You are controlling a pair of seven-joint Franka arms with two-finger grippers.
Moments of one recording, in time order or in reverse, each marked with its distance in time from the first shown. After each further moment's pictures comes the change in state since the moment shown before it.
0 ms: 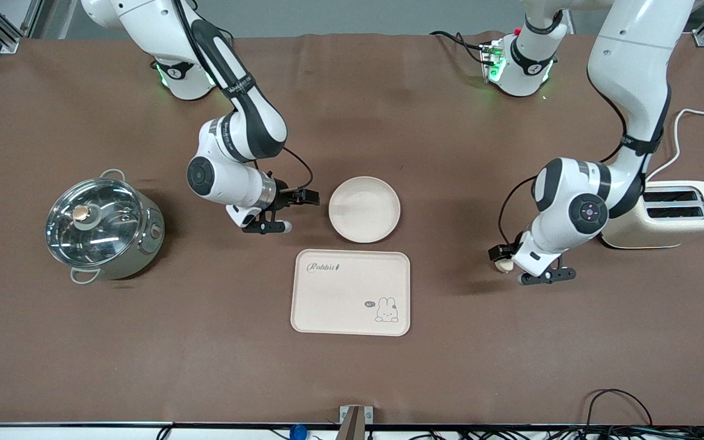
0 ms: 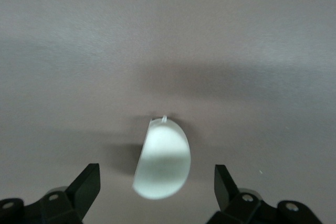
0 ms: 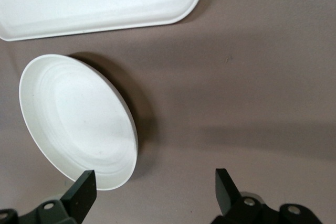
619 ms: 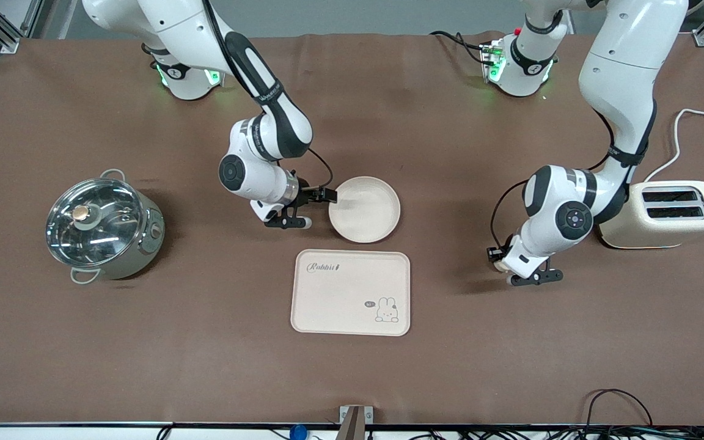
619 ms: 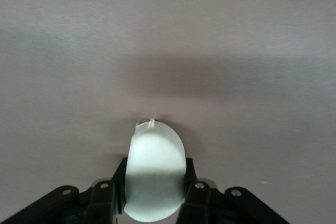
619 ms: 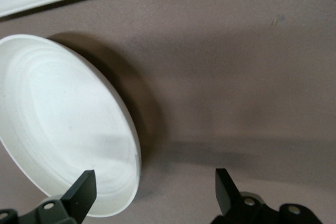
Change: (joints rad) left arm 0.003 0.041 -0.040 0.008 0.000 0.023 -0.059; right arm 0.097 0.106 0.000 0.009 0.116 0.120 0.000
